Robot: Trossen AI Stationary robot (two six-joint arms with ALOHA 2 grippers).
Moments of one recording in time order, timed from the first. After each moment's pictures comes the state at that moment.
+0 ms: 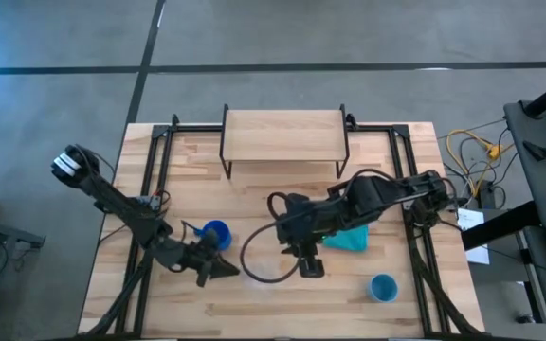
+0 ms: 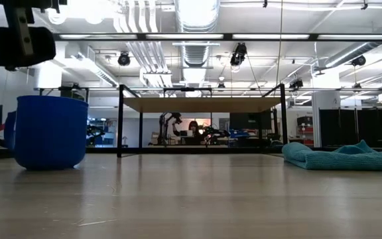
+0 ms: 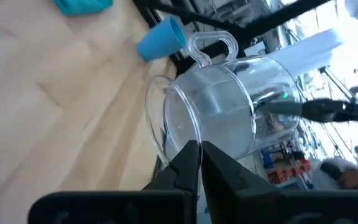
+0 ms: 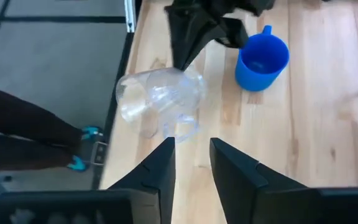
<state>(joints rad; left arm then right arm) -0.68 1.21 0.52 0.51 -0.41 -1.21 0.34 1.96 2.34 -1.26 -0.02 0.21</state>
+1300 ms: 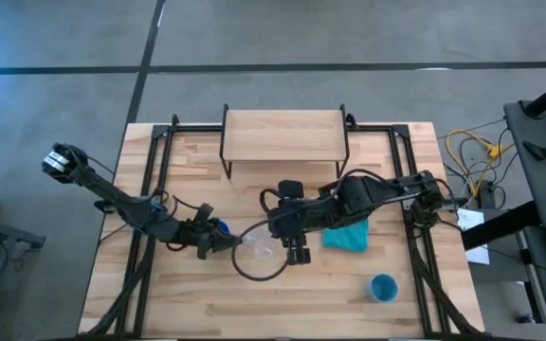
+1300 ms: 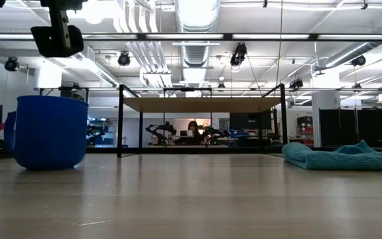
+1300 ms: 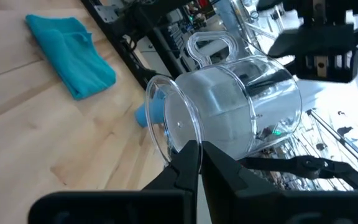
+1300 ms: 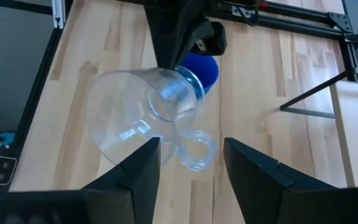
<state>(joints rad) -0.52 1.05 0.48 0.51 -0.42 -1.12 0.31 1.99 2.34 -1.24 0.21 0.07</state>
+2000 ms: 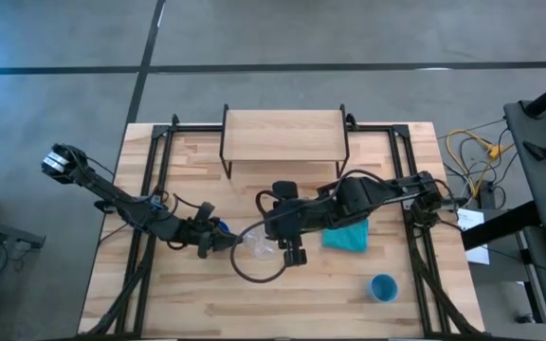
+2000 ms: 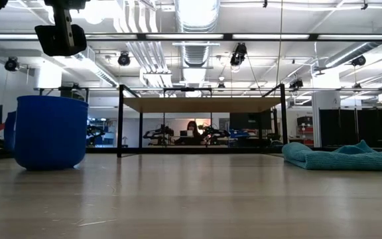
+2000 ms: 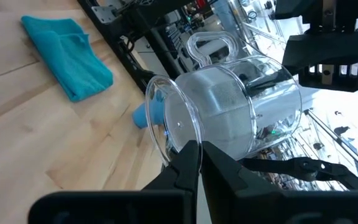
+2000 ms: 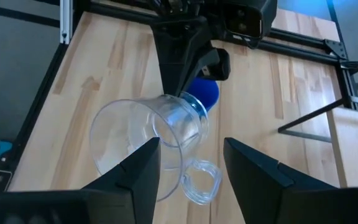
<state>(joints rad) -0.50 1.05 0.49 0.52 -0.40 -1.11 0.31 2.00 2.34 -1.16 0.21 0.01</state>
